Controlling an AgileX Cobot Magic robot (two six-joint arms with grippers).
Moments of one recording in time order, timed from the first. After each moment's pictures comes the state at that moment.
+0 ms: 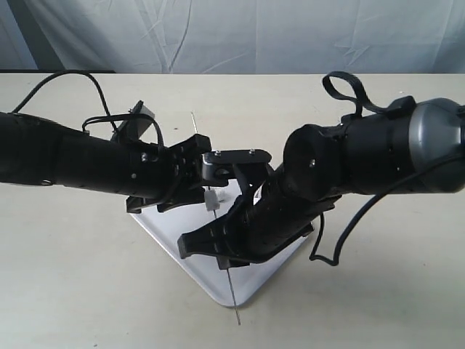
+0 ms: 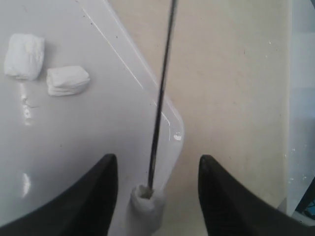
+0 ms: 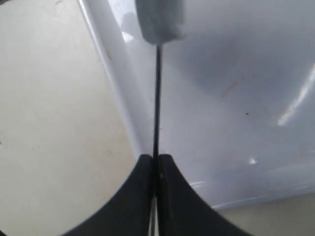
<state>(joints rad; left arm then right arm) -0.42 1.75 -0.77 -1.74 0.61 0.95 0.83 1.75 -0.92 0.51 0.49 0.03</state>
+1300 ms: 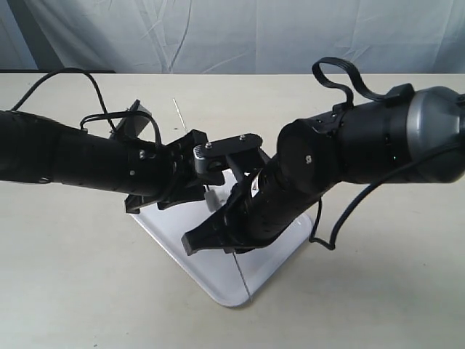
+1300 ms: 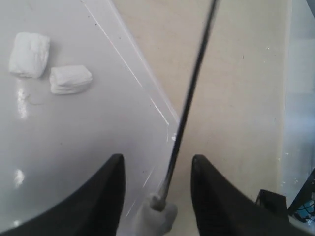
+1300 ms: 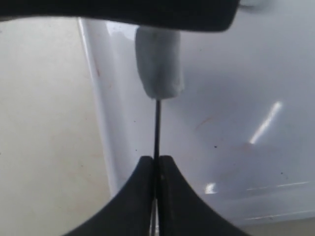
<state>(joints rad) -0.42 1.75 -0.77 -1.71 0.62 0.90 0.83 1.75 -0.96 0.30 0.49 0.06</state>
